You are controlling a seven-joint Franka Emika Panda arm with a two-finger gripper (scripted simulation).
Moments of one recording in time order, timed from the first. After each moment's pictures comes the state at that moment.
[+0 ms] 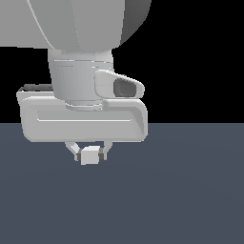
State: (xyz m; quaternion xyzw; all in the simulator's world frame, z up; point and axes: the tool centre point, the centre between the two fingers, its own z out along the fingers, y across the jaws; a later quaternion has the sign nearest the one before) arm -0.066 0.059 0.037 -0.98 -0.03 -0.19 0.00
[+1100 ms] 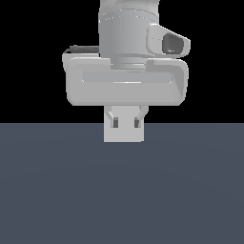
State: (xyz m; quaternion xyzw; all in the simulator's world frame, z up) arm -0.060 -0.007 0.099 -0.98 -0.02 -0.19 0.00
